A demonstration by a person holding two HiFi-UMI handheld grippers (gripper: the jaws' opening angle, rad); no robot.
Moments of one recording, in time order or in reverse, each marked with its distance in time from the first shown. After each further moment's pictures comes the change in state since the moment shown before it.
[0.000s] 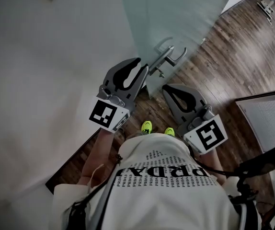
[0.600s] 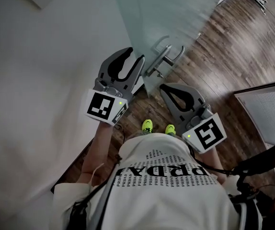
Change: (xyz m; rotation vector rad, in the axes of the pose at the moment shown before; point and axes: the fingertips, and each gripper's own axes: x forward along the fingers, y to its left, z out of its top) left arm 0.026 0.027 0.004 0.037 0.015 0.013; right arm 0.005 -0.008 0.001 0.007 0.019 -0.036
